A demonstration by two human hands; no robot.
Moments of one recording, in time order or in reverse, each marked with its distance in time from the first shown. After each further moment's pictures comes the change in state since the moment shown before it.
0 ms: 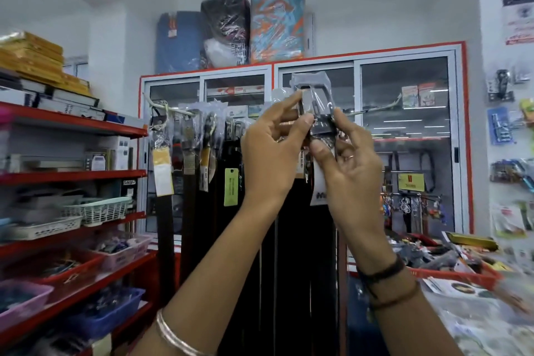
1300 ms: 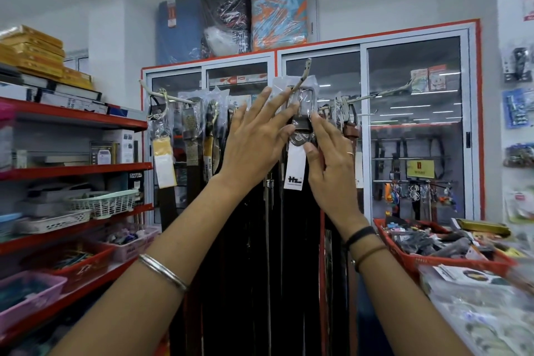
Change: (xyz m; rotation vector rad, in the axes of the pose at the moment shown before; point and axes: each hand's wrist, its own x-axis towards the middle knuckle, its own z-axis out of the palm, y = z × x) left_hand 0.041 -0.075 -0.040 1.117 -0.322 0.456; right_hand 0.010 0.097 0.021 -0.498 -0.085 -0.194
